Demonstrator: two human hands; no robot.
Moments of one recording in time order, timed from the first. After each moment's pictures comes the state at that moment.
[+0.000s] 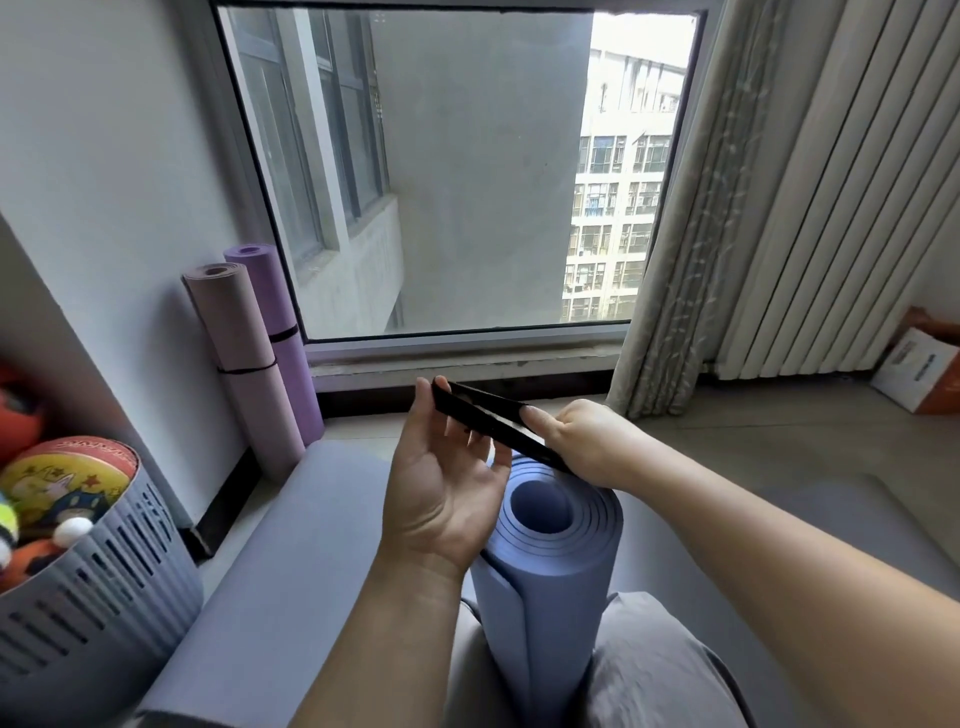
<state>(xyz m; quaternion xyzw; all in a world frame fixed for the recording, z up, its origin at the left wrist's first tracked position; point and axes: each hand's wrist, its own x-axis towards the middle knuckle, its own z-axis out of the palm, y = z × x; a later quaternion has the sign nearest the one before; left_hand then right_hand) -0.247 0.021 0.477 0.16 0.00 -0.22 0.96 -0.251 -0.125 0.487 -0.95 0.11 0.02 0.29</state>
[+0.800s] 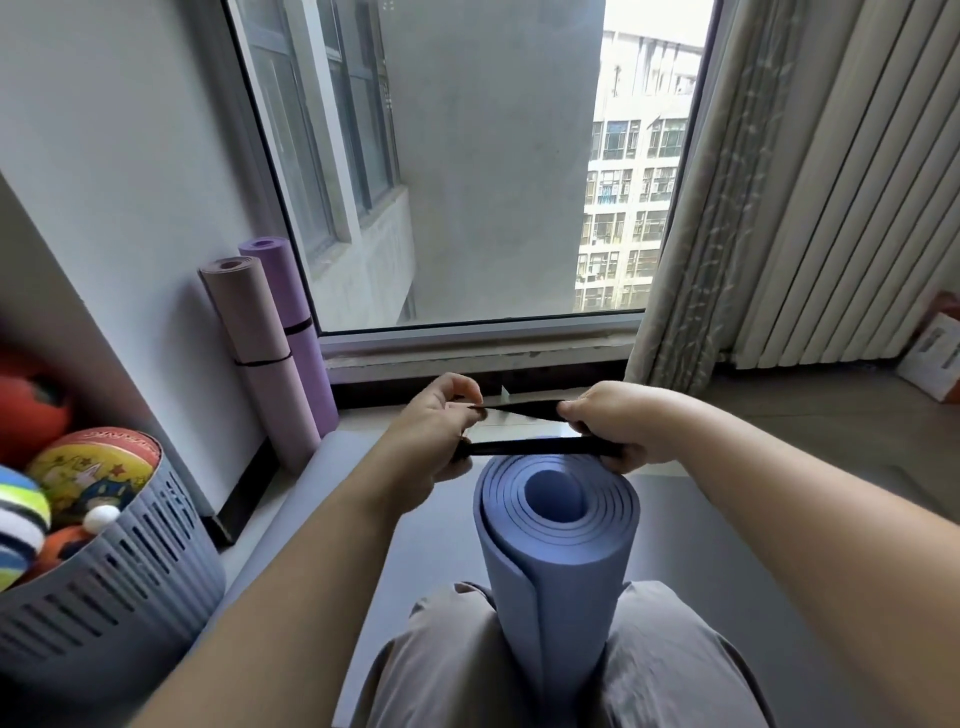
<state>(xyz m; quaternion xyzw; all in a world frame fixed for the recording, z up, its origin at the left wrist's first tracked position) -0.206 0.043 0.477 0.76 -0.08 -0.18 0.62 -0.238 -0.139 0.493 -0.86 0.24 0.14 0.43</state>
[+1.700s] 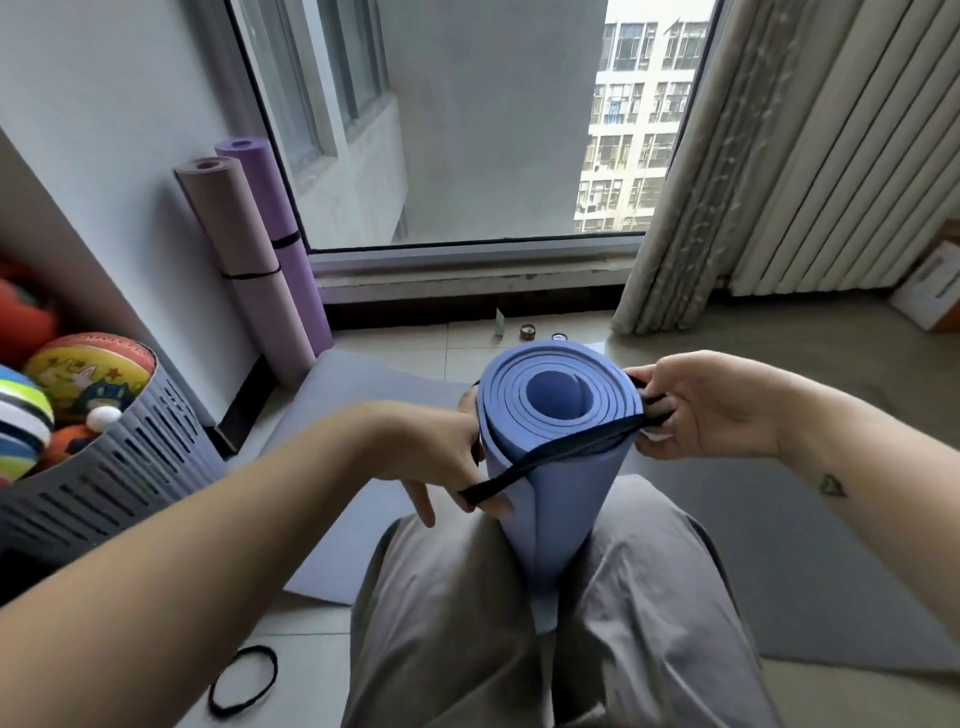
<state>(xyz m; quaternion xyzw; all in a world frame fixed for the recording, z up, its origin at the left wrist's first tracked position) -0.254 0.067 0.448 0.83 -0.25 -0.45 0.23 -0.323 -0.178 0.458 -0.55 0.18 0.26 0.77</state>
